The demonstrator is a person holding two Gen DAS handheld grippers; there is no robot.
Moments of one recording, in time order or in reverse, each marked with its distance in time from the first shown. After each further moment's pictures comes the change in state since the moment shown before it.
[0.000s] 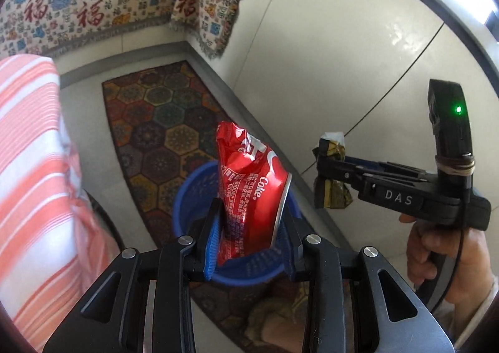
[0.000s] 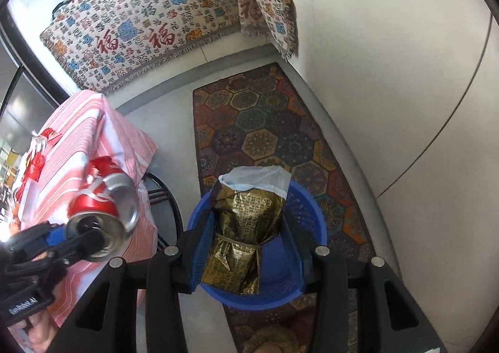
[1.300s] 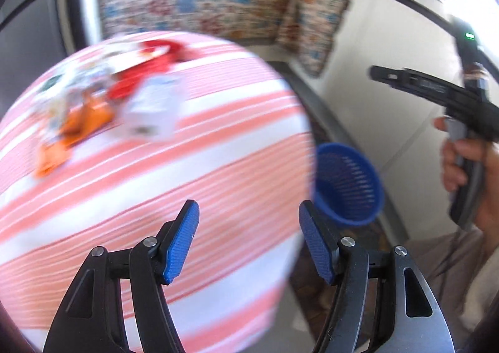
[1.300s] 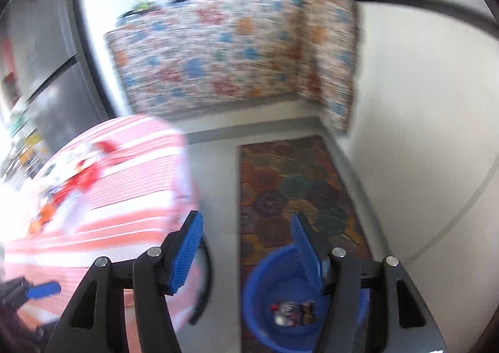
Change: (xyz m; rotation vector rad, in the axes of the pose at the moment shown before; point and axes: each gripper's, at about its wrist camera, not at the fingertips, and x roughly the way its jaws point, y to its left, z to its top) left arm -0.186 0.133 -0.146 -0.156 -0.143 0.371; right arm -0.057 0.152 -0.004 -0.251 -0.298 0.079
